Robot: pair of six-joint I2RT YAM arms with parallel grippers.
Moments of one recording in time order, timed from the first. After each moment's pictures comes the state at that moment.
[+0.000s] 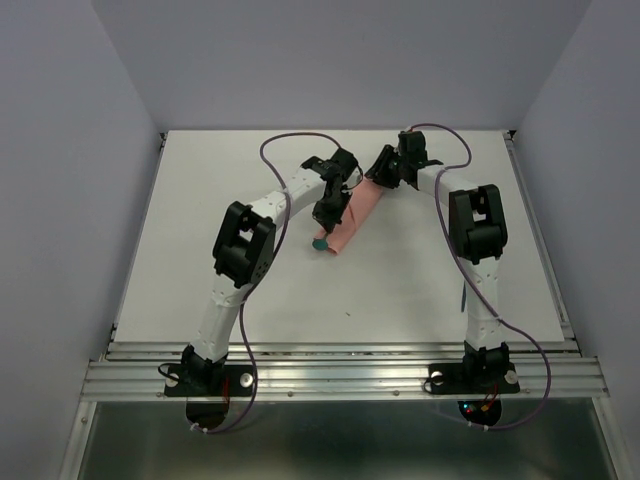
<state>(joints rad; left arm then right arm) -0.64 2.29 2.01 -0.99 0.02 -0.18 0.22 2.38 1.82 -0.15 -0.26 0.68</state>
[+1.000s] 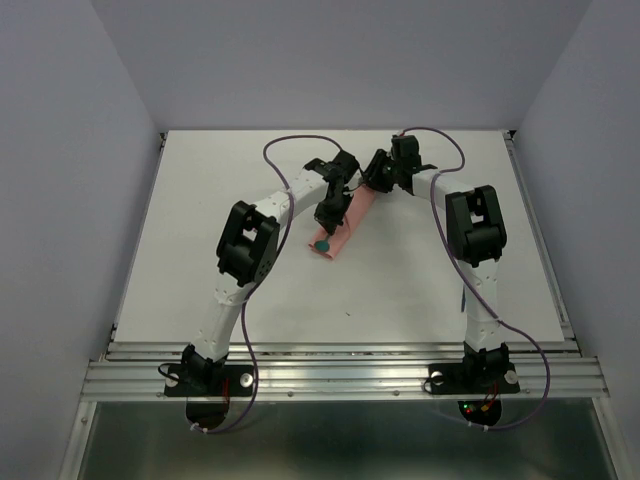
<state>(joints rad) -0.64 2.32 2.02 -0.98 0.02 -0.18 0.26 2.34 1.75 -0.10 -0.28 0.68</state>
